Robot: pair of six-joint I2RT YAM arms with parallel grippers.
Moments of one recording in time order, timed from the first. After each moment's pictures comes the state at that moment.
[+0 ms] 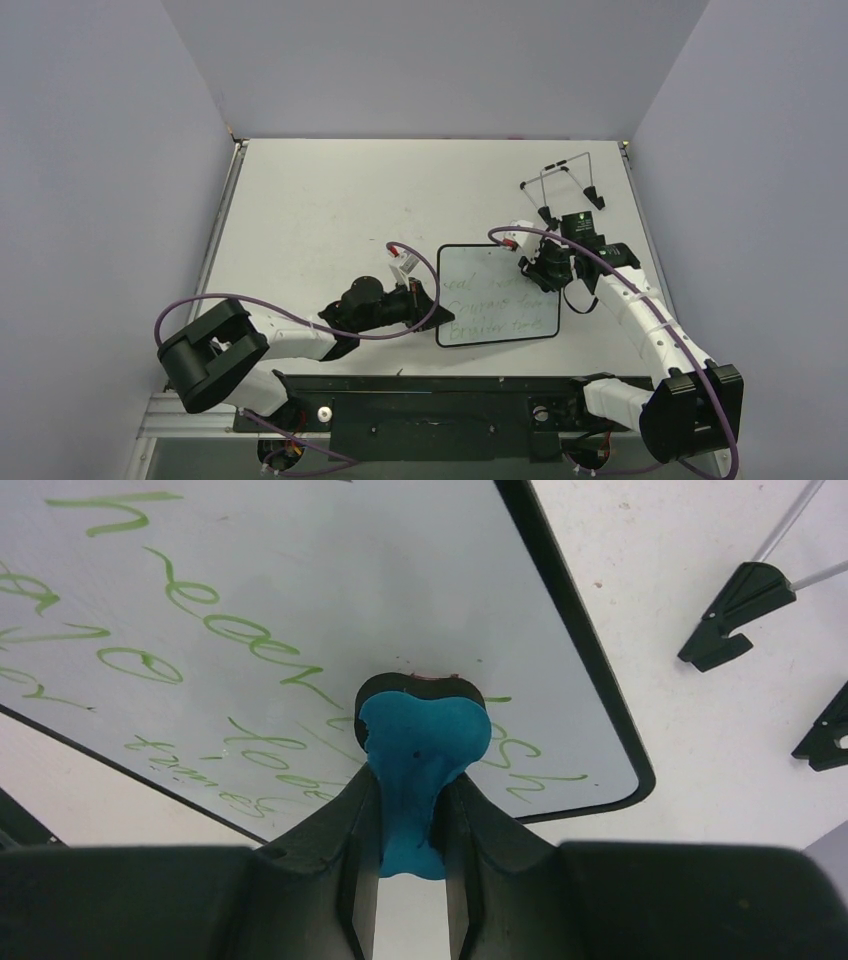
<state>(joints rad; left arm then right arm) -0.90 1.42 0.39 0.82 0.32 -0.82 0.20 1.15 0.88 -0.76 -0.30 -0.83</state>
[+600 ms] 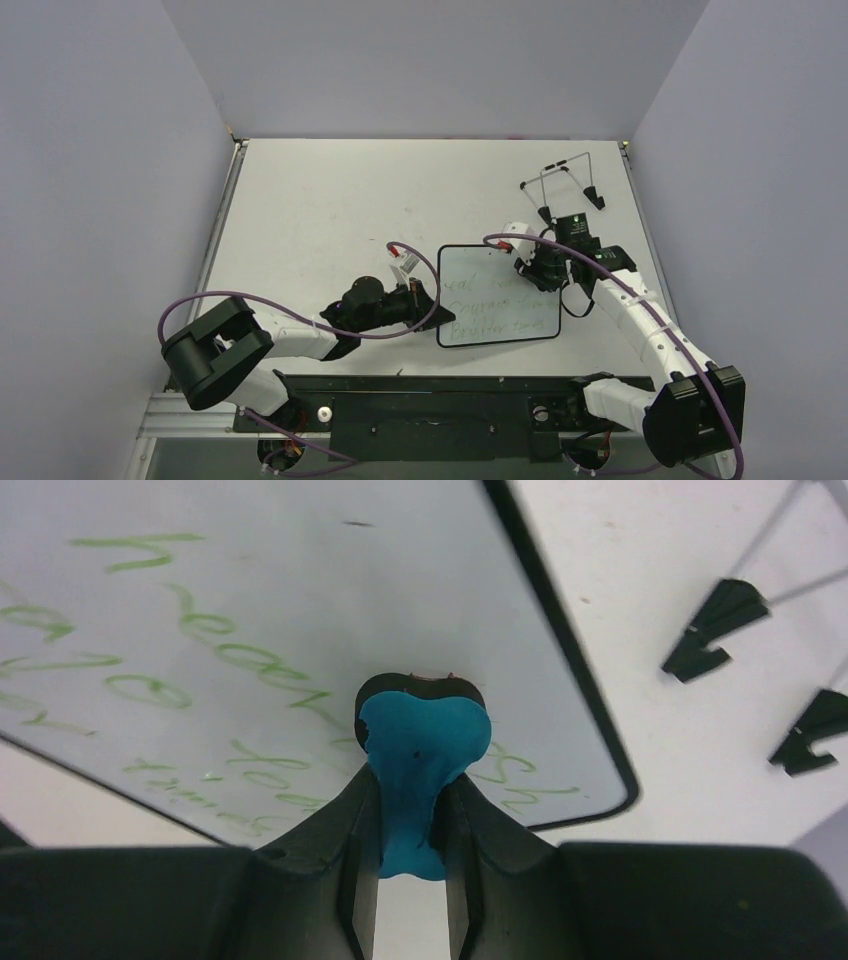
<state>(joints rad) -0.90 1.45 0.39 0.85 0.33 -0.85 0.25 1.13 0.87 -0.76 -0.30 -0.85</state>
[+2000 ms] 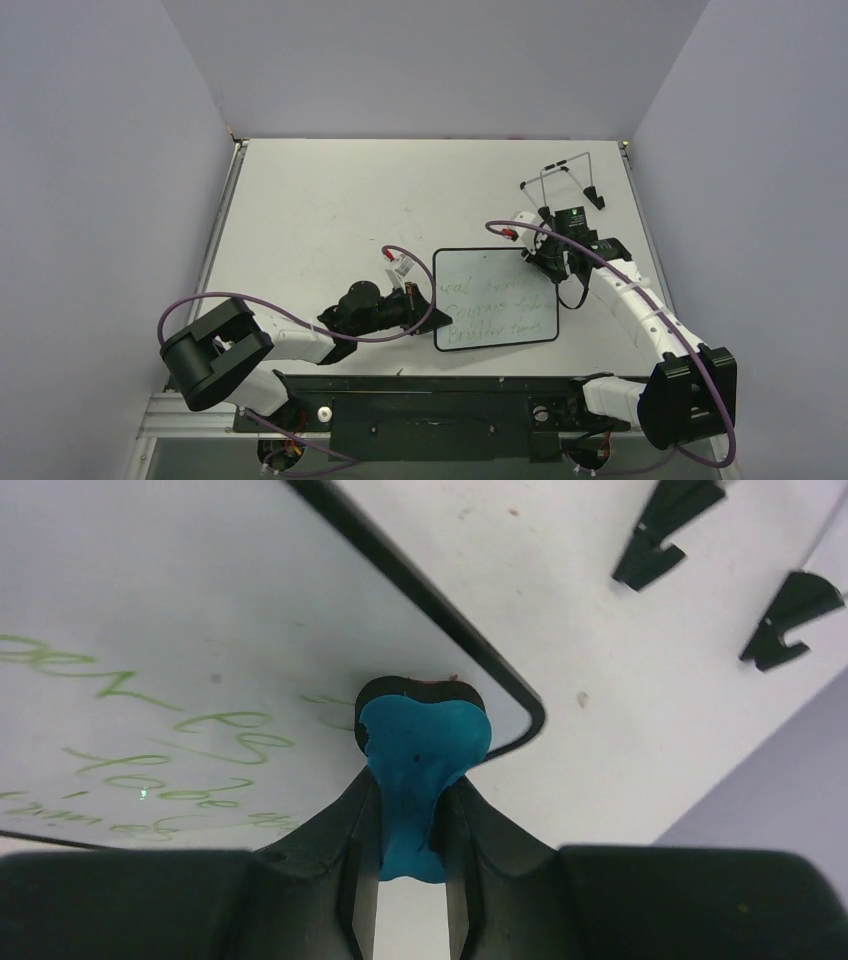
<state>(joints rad) -0.90 1.44 0.35 0.89 0.31 -0.91 0.24 1.21 0.89 -0.70 -0.09 -0.76</state>
